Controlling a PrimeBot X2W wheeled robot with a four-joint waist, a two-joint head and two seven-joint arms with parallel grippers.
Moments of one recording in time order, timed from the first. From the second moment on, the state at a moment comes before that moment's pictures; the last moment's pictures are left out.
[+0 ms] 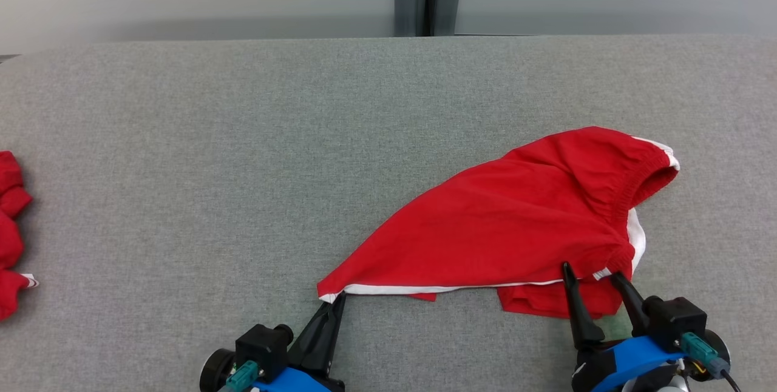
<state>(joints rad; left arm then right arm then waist) -0.11 0.13 -0.49 0.44 -0.39 -0.13 -0.26 -0.10 -0.05 0.02 0.40 0.12 0.13 -0.26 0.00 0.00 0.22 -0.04</state>
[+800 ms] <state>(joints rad) -0.20 0.17 -0.30 0.20 -0.34 -0.13 -0.26 -0.13 -0.15 0.12 0.13 0.28 0.13 -0.26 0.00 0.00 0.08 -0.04</state>
